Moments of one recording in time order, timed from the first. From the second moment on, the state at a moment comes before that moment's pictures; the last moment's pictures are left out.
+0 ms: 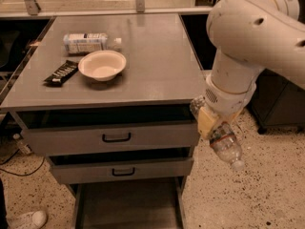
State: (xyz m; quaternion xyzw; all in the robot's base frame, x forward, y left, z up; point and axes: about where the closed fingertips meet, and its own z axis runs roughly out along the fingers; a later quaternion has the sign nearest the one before) arm 0.460 -0.162 0.833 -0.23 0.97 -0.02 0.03
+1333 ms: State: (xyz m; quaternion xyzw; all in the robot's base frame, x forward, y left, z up) arm 0.361 -0.114 0.701 -0.24 0.97 0.08 -0.08
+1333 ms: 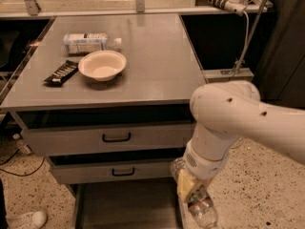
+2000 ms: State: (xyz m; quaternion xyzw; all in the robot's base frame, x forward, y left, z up) arm 0.357 -0.070 0.576 -0.16 0.96 0.18 -0.11
